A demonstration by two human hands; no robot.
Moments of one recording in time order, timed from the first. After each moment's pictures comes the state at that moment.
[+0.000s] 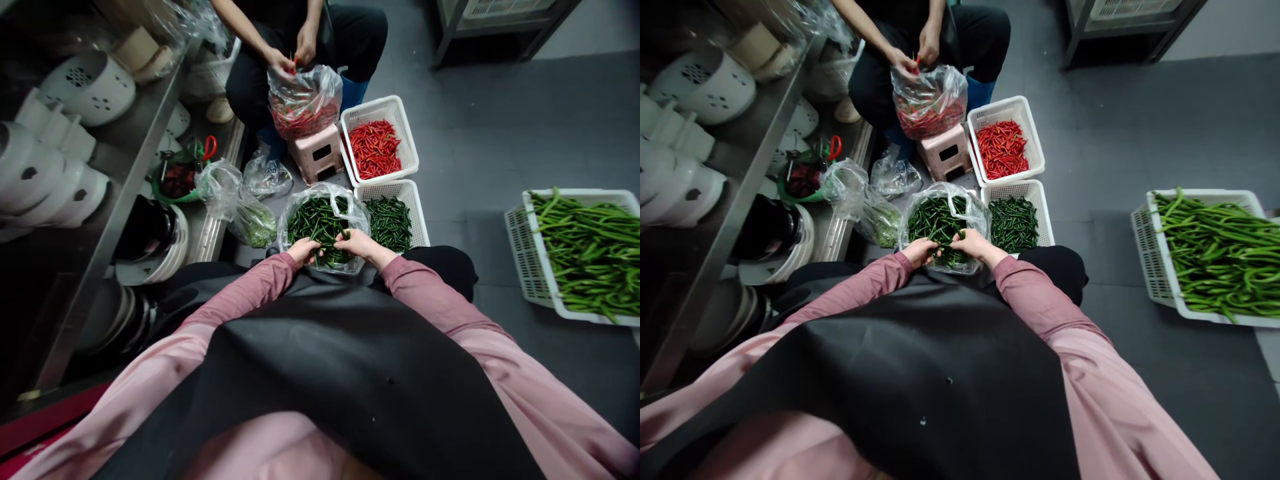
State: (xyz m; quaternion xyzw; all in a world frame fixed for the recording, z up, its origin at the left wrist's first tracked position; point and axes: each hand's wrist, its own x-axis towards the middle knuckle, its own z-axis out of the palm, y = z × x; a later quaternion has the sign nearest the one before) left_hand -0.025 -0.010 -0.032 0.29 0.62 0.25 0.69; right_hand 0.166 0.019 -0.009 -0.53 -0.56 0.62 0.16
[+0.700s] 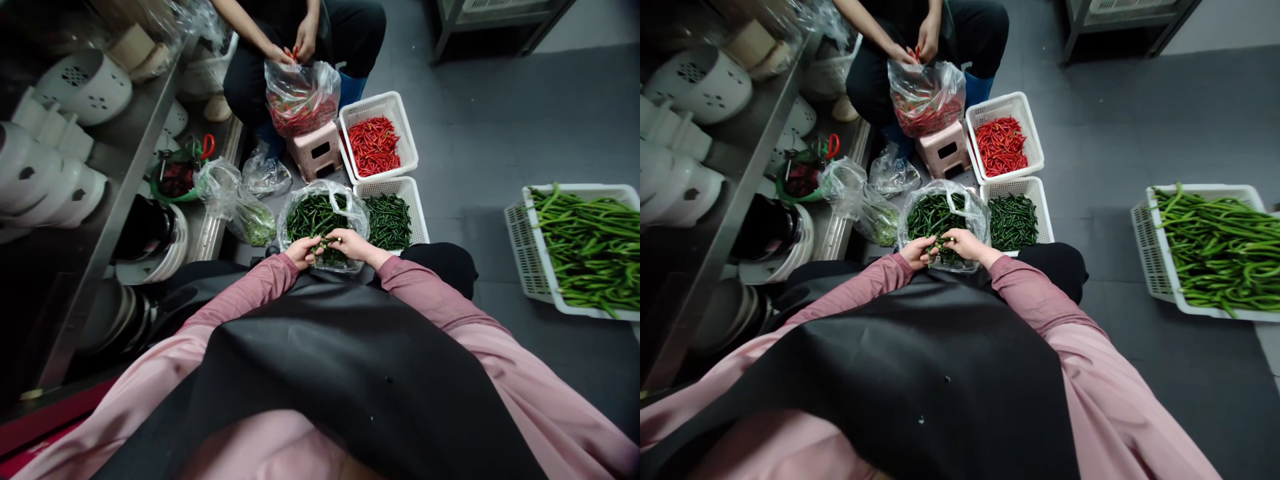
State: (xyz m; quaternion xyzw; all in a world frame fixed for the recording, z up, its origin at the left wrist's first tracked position) left_hand -0.023 -0.021 -0.012 0.22 0.45 0.29 0.81; right_hand 0.161 0.016 -0.013 -0.37 -0.76 0.49 0.22
